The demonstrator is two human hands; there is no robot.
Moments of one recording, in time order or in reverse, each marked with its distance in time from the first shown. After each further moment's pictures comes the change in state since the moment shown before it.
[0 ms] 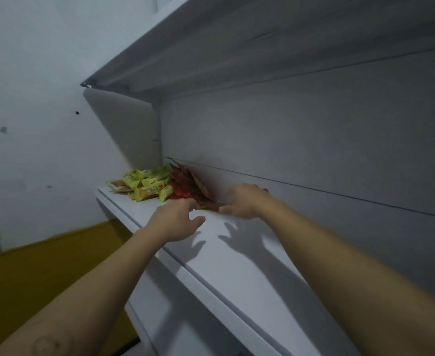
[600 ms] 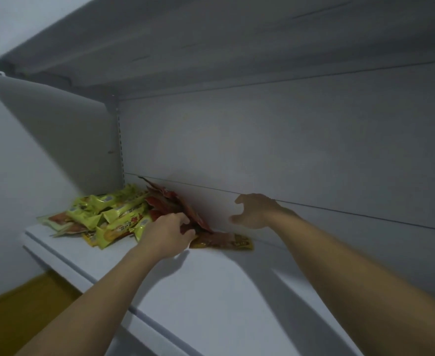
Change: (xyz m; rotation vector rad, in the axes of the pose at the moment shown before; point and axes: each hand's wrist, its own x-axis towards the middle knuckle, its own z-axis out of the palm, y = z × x) left_hand 0.191 -0.120 0.045 -0.114 -0.021 0.152; right_hand 0.163 0.003 0.021 0.074 -0.063 0.276
